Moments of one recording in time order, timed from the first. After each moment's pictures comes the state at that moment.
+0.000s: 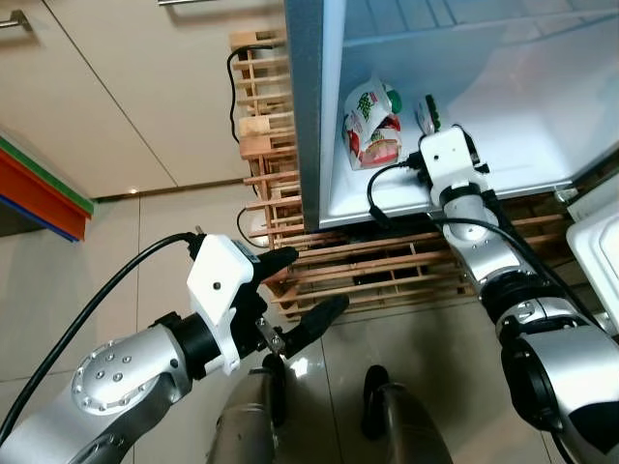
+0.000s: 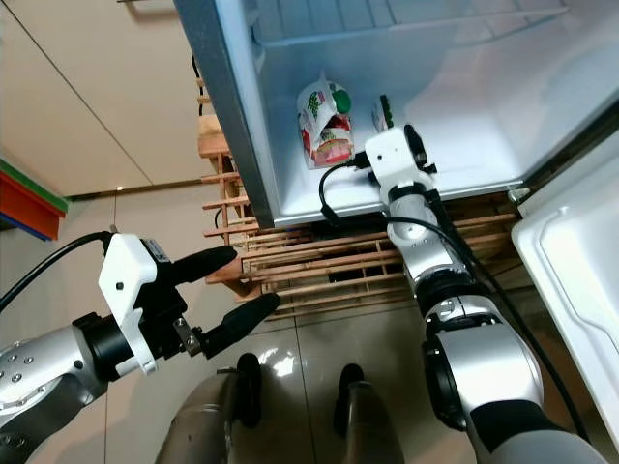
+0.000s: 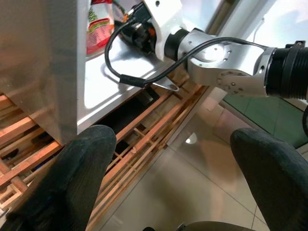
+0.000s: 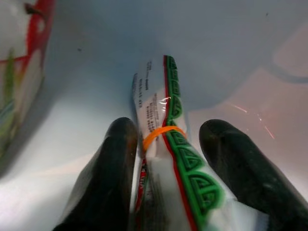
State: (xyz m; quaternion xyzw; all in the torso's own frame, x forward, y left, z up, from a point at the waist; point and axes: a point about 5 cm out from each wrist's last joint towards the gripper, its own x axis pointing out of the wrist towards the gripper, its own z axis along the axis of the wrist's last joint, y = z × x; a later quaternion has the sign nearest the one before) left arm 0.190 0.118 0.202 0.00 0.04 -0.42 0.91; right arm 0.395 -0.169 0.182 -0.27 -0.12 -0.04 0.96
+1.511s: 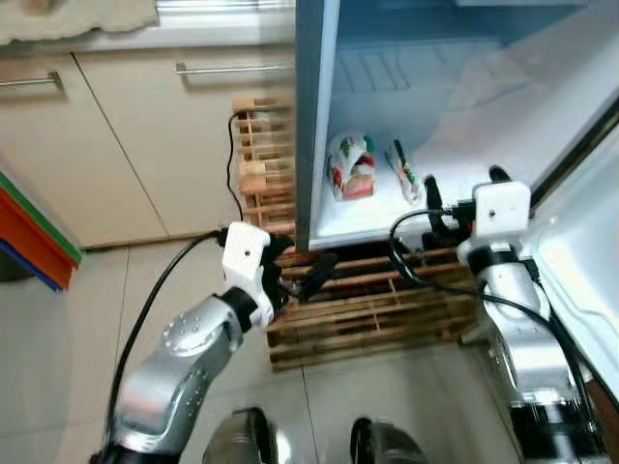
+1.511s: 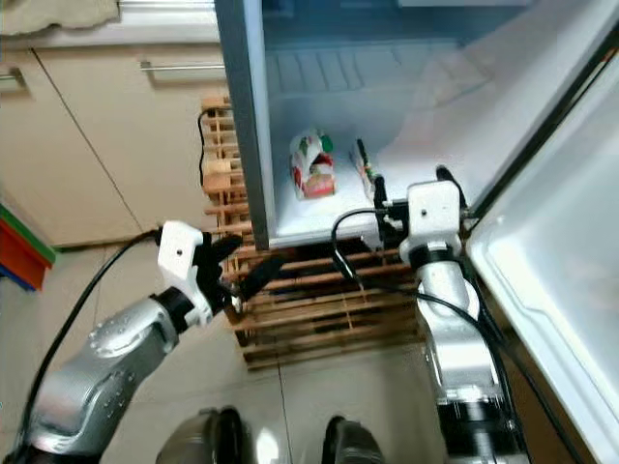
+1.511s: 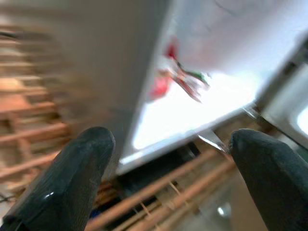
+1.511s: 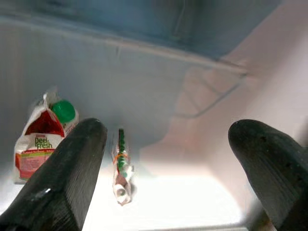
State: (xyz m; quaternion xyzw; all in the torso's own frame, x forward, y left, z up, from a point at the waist) left arm 0.275 0.109 0.133 -0.10 0.07 -0.25 0.96; right arm 0.284 -0.180 0.152 -0.10 -0.11 -0.01 0.99
